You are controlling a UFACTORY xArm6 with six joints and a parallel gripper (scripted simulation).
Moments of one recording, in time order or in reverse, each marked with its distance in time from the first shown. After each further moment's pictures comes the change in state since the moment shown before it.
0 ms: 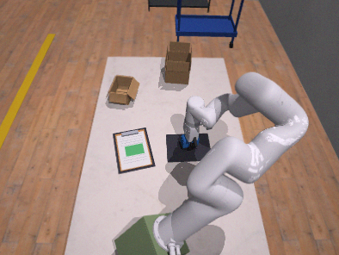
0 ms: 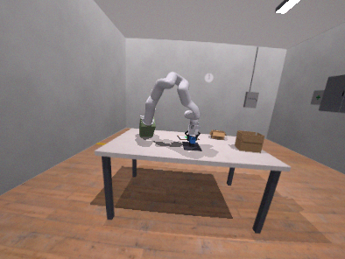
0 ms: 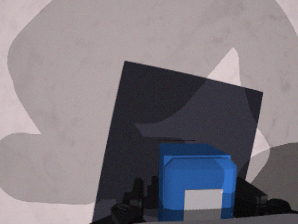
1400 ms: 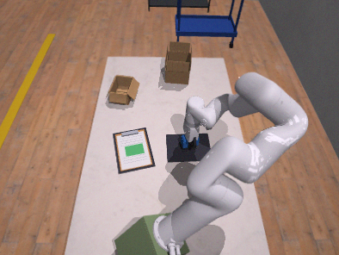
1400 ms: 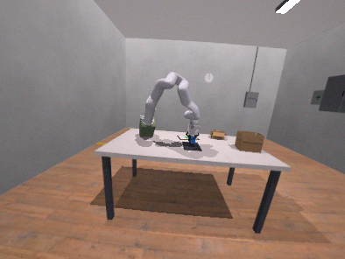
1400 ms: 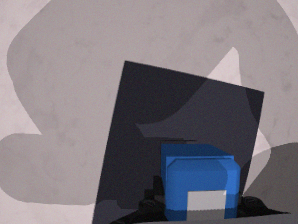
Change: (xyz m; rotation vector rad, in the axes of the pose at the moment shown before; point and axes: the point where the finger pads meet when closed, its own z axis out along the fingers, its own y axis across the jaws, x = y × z) arm 0.000 0.000 0.002 0.001 0.000 0.000
